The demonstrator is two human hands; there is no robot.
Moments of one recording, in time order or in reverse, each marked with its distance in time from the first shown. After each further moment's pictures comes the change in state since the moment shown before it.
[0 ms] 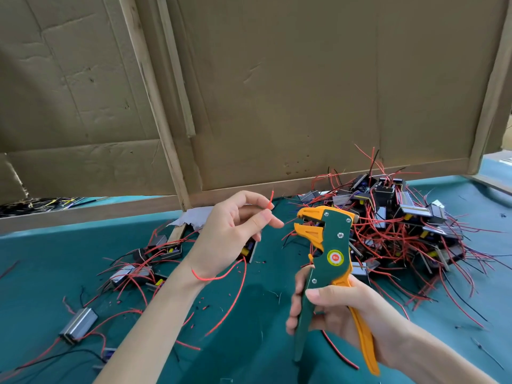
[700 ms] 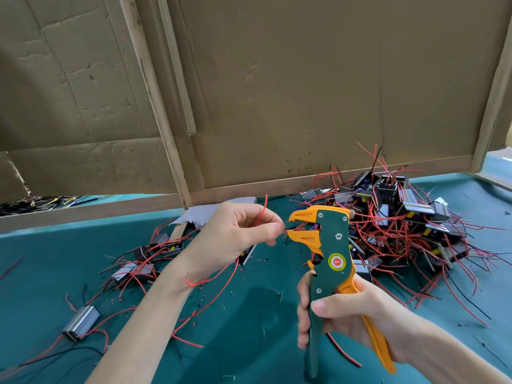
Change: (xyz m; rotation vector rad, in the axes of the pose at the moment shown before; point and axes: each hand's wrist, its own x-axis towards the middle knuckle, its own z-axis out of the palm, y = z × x) left_hand -0.006 0.015 -0.002 0.092 -0.153 -0.074; right_hand -0.007 -0.008 0.003 -0.111 -0.104 0.019
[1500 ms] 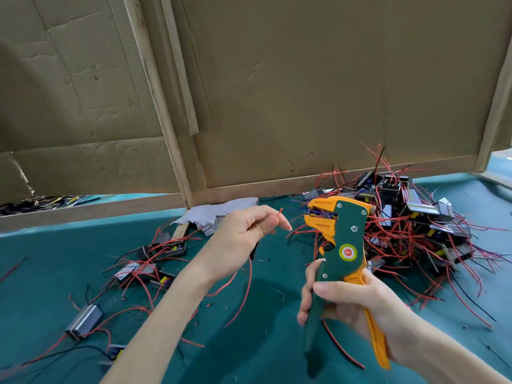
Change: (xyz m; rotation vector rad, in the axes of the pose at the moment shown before) left_hand 0.004 -0.018 0.006 0.165 0.015 0.037; right_hand 0.001 0.003 0.002 0.008 0.178 -0.130
